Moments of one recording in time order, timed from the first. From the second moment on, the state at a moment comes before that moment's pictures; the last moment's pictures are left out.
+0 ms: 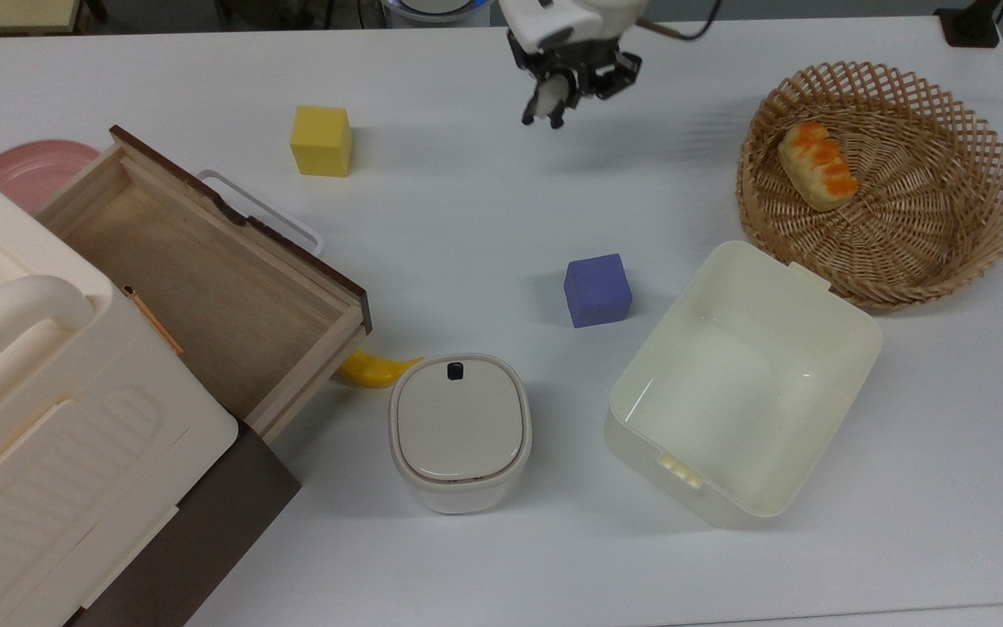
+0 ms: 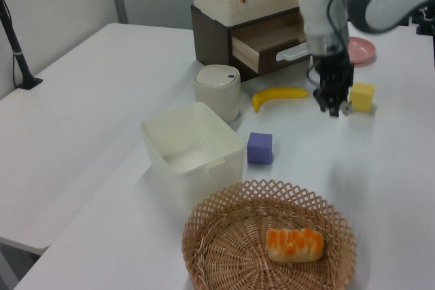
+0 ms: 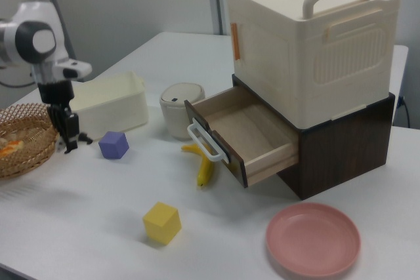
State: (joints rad) arm 0.34 0.02 0.02 -1.93 -0.03 1.73 0.67
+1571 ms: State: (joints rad) arm -0.17 0.32 -0.02 -1.46 -0.01 1.92 0.32
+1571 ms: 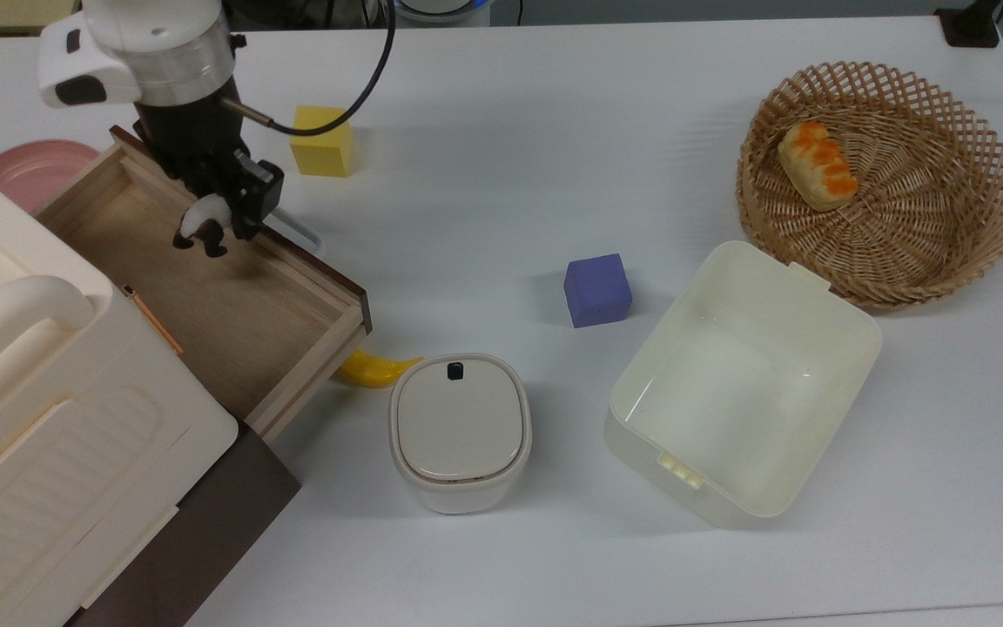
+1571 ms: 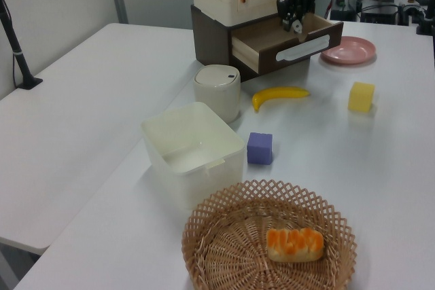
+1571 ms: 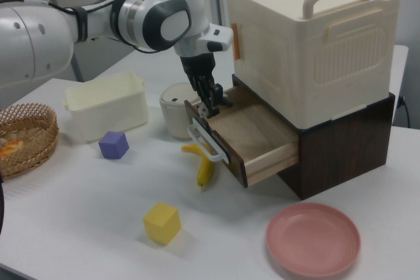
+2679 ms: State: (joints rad) arm -0.17 0.48 -0.09 -1.44 -0.01 2.10 0.32
